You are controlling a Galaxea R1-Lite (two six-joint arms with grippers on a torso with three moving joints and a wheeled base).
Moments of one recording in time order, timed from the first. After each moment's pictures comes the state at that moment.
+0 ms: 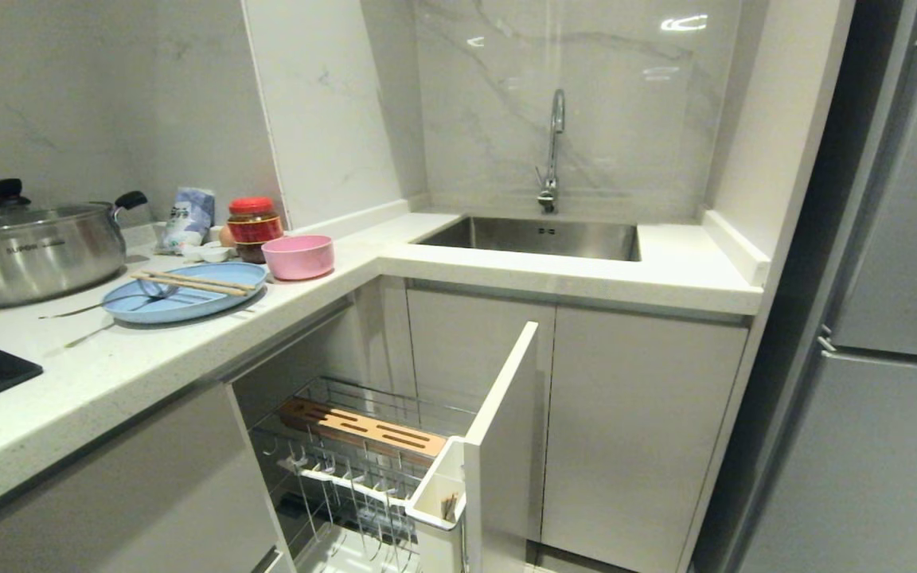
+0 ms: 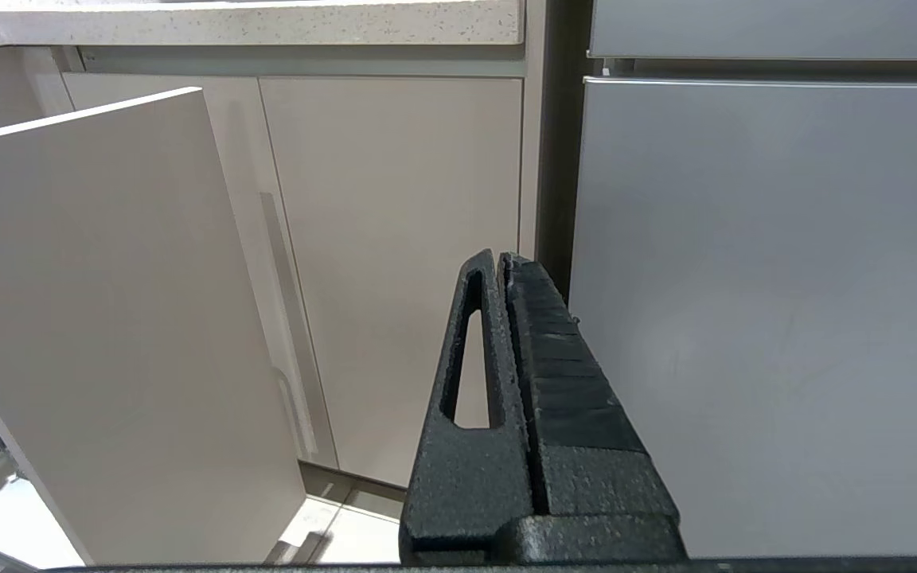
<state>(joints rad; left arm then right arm) 0.00 0.00 0.00 -0.02 -0.01 0.06 0.00 0.00 0.00 -0.08 0.00 0.02</state>
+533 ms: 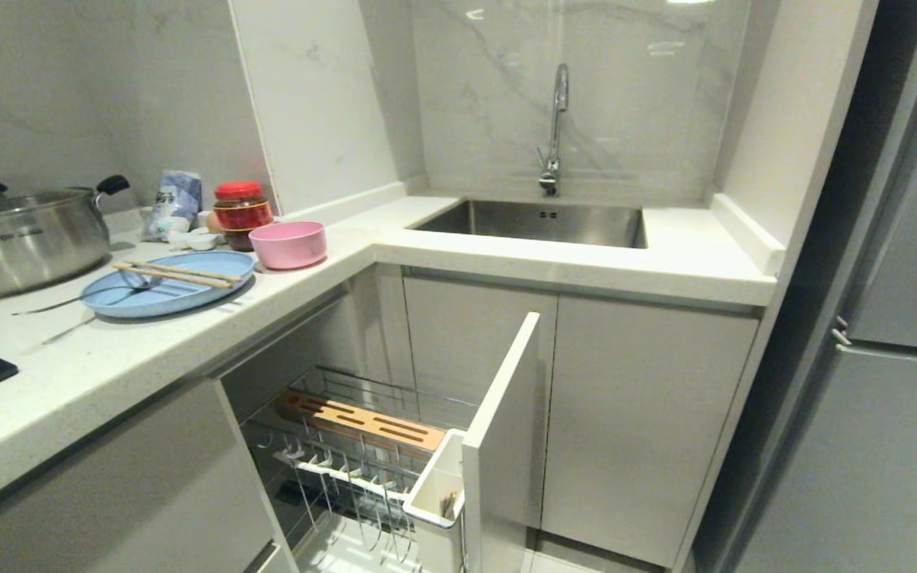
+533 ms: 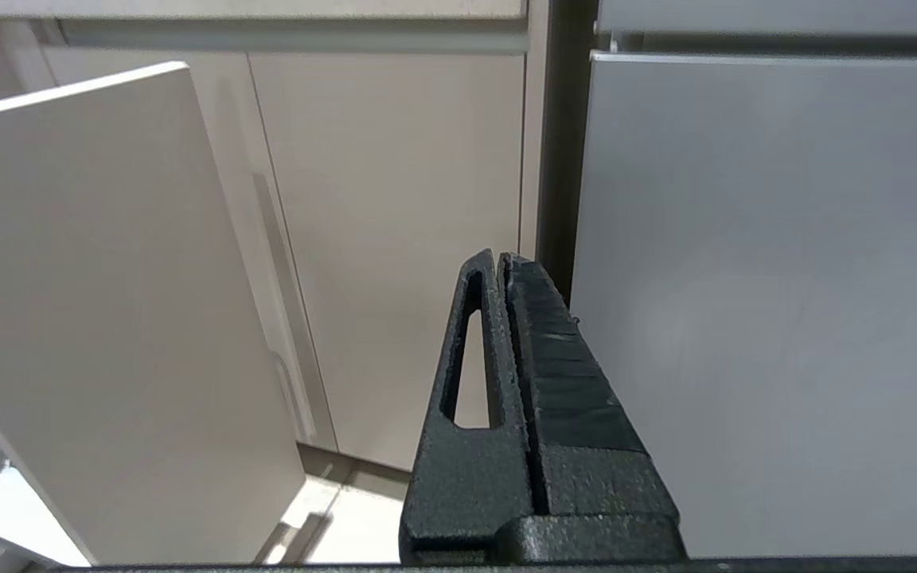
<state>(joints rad) 0.00 0.00 0.00 -0.02 -0.02 0.07 0.00 0.00 0.00 -0.08 0.00 0.02</state>
